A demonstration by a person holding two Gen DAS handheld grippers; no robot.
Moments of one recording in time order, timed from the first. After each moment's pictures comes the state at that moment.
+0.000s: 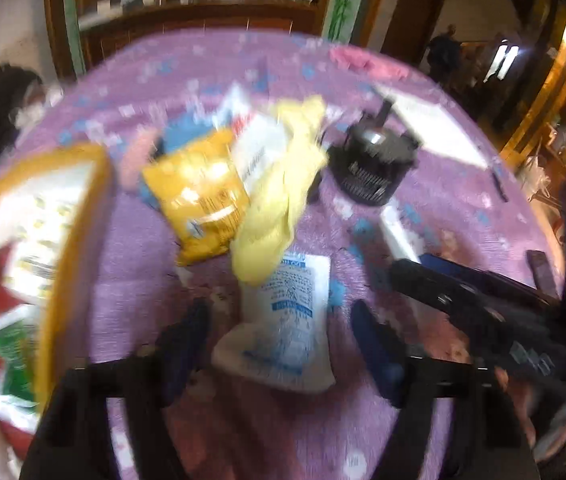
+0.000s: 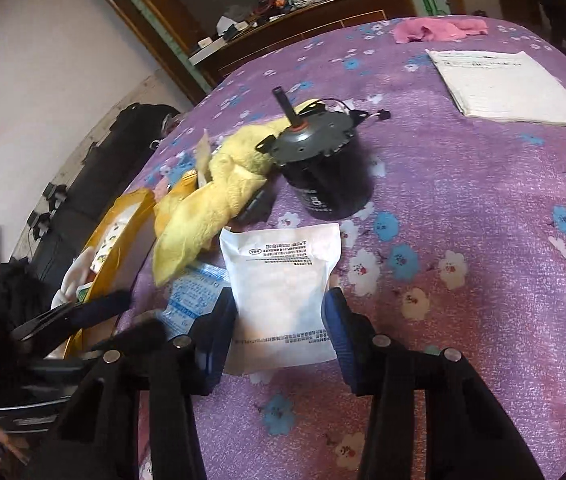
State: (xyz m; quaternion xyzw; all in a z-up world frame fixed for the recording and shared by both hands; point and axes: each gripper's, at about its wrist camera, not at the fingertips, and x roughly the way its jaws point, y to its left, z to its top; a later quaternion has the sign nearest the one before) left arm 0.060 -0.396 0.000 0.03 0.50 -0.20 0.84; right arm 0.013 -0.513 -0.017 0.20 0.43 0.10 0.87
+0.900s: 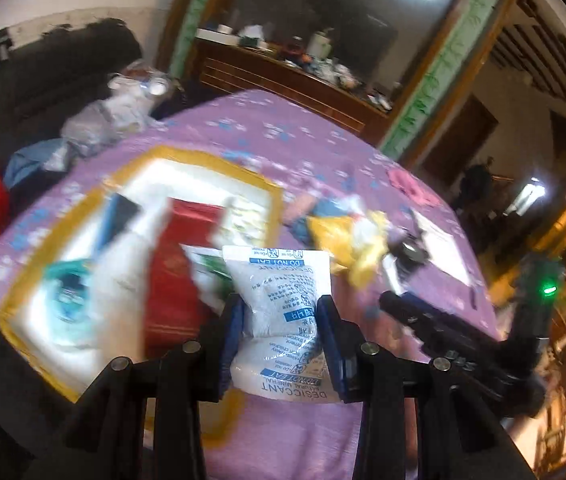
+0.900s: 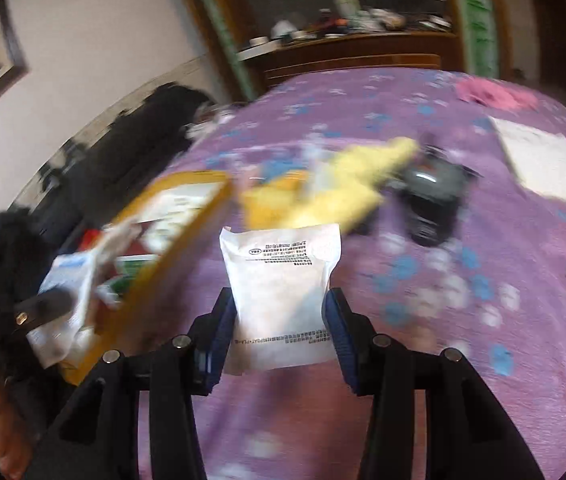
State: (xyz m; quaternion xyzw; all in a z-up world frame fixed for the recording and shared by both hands) left arm -0.037 -0.220 0.069 -0.16 0.39 -0.11 0.90; right arm -0.013 -0.405 0.048 0.09 0.39 0.16 0.90
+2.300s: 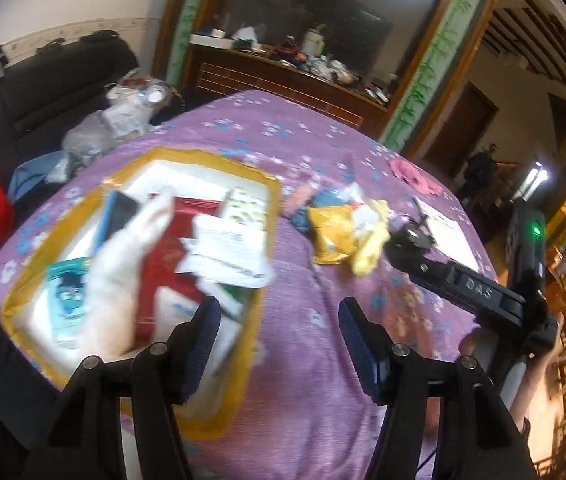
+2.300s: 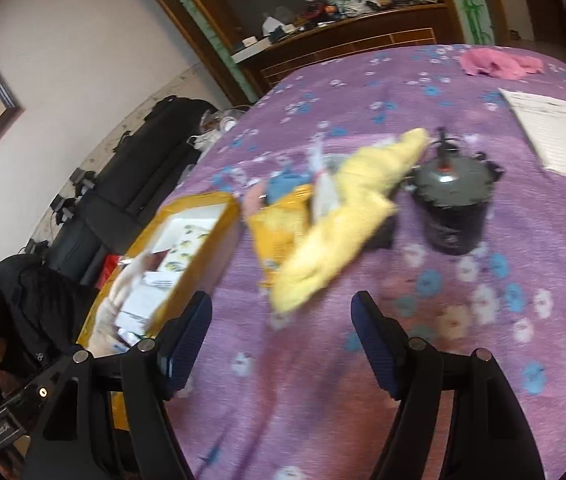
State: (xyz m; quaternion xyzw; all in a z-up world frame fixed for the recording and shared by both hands) left arm -0.039 -0.240 0.062 -0.13 0.39 -0.13 0.90; right arm 0.015 -0.453 0.040 0.19 0.41 0.15 0.88
